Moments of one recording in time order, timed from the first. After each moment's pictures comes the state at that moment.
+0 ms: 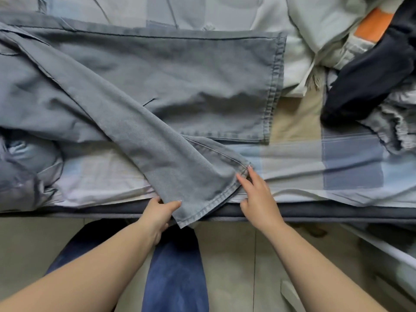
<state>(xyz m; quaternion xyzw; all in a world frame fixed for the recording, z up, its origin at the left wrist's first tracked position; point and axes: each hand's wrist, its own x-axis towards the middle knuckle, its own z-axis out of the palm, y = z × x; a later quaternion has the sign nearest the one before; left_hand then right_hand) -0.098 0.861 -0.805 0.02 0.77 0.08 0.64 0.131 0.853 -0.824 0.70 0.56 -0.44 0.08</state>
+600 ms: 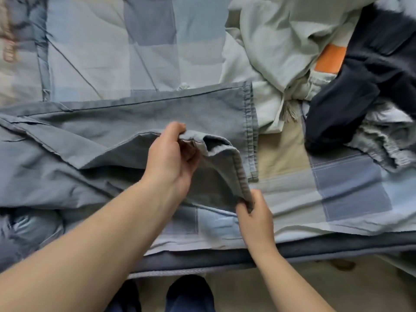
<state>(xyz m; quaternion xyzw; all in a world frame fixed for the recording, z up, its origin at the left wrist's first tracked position) 0.003 1.036 -0.717 0.03 0.64 0.39 0.66 0.117 0.880 -0.814 0.77 0.31 -0.47 -0.29</state>
